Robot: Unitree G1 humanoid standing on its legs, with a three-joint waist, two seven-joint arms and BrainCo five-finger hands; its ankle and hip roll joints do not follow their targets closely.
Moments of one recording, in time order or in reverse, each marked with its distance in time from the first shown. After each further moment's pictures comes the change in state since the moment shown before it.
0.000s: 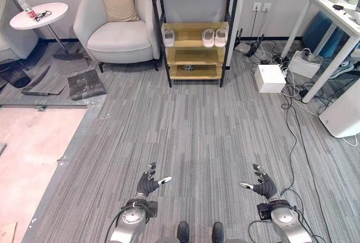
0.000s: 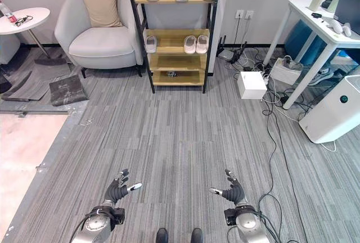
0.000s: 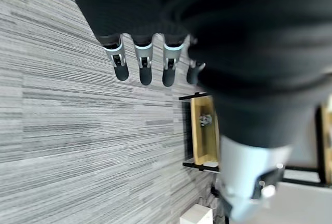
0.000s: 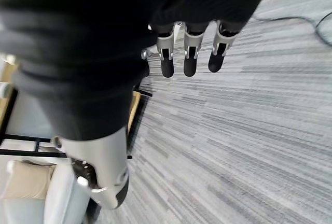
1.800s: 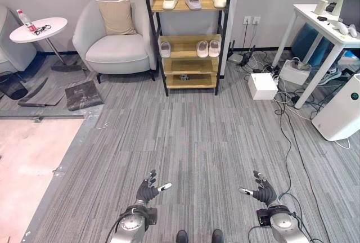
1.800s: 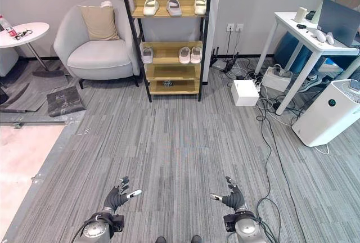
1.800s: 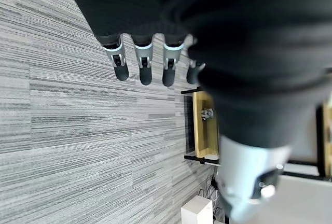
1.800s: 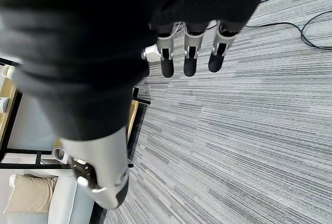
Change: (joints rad) left arm 0.056 0.000 -0.010 0.016 -0.034 0.019 -0.007; right arm 0.012 0.019 0.034 0.039 0.018 0.002 -0.001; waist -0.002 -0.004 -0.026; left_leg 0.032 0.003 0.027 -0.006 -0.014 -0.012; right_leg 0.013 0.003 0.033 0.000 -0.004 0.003
